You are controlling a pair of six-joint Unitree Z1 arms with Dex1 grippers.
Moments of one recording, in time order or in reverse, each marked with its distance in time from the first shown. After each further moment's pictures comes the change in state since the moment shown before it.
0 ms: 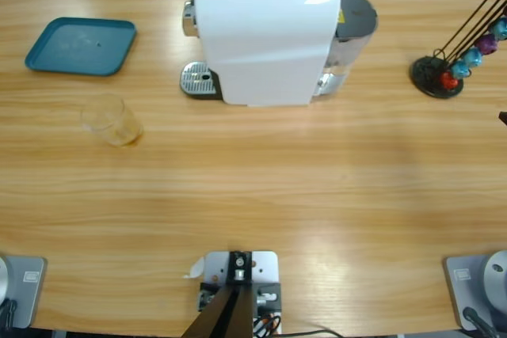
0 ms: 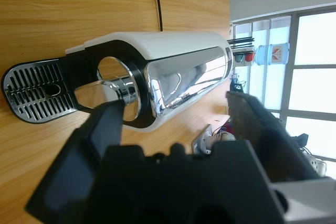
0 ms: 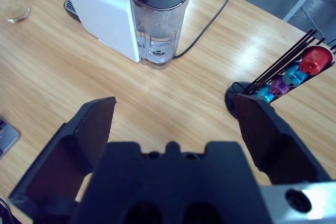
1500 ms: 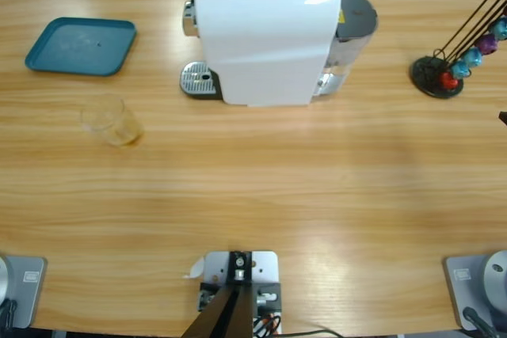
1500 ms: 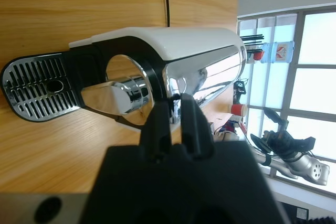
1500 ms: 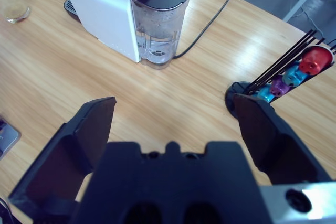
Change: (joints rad) arm 0 -0.003 0.041 -0.003 0.004 -0.010 0.000; arm 1 0.000 0.000 0.000 0.000 0.000 0.000
